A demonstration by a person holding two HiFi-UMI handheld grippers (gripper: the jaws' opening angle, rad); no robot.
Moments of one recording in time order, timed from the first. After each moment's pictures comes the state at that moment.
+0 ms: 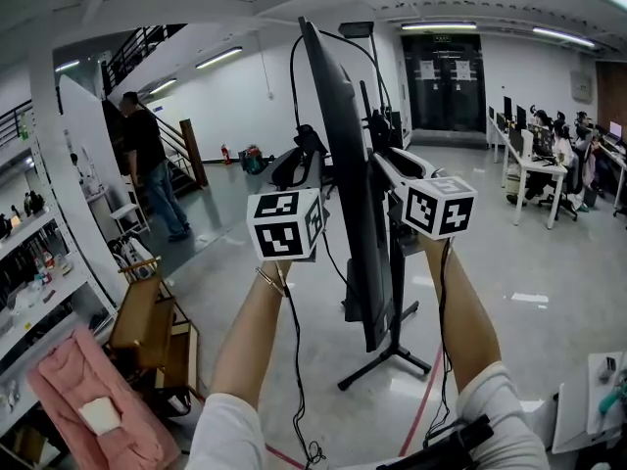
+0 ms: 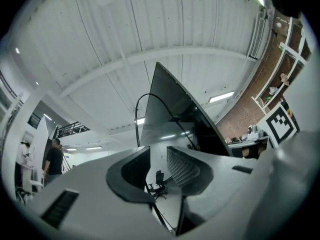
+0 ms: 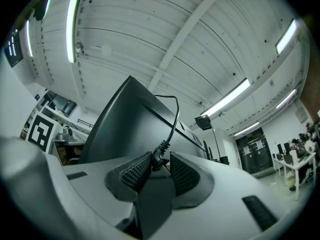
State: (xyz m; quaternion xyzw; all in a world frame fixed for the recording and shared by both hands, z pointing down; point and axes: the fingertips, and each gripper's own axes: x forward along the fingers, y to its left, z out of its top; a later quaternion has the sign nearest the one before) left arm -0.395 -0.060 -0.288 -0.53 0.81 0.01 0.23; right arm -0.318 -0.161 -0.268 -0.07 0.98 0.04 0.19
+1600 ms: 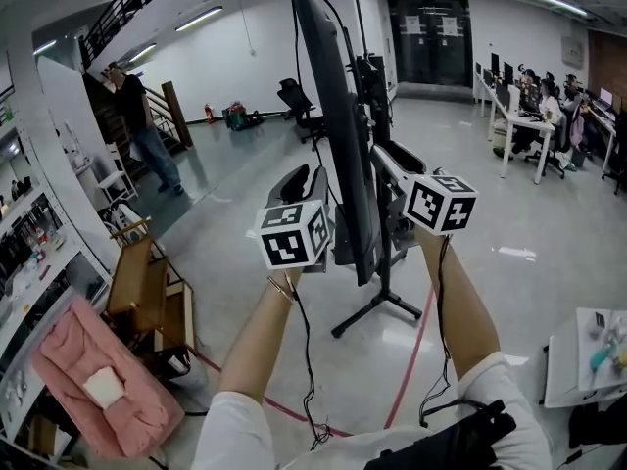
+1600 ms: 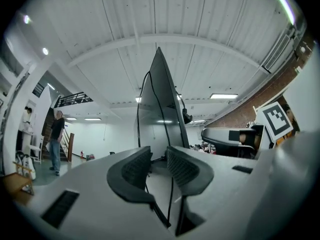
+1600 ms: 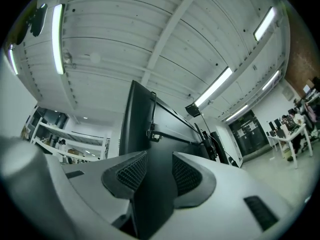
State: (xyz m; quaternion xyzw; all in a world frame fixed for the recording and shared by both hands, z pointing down) left arm -0.352 -0.031 -0.143 -0.57 0.82 0.04 0.09; right arm -0.262 -0.123 -0.175 -0.08 0.98 -0.05 0.19
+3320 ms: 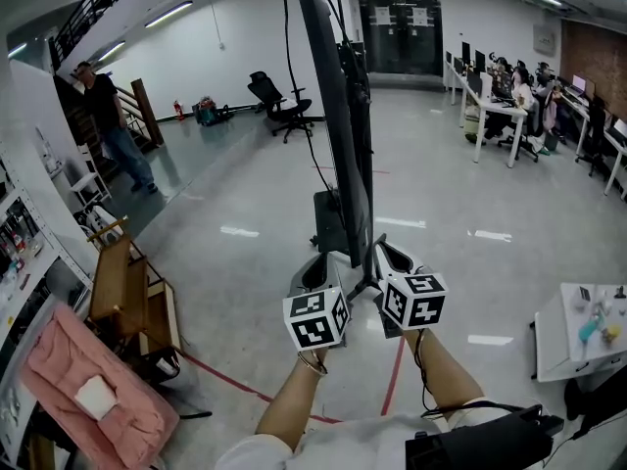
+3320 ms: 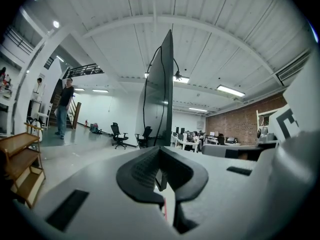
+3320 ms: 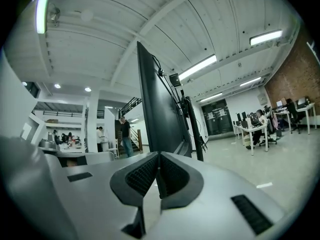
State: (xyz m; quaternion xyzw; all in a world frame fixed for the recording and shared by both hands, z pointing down) left arm -0.294 0.031 0.050 -0.57 0.82 0.05 -0.06; right arm -0.215 -0.041 0.043 -0.24 0.97 -0.07 0.00
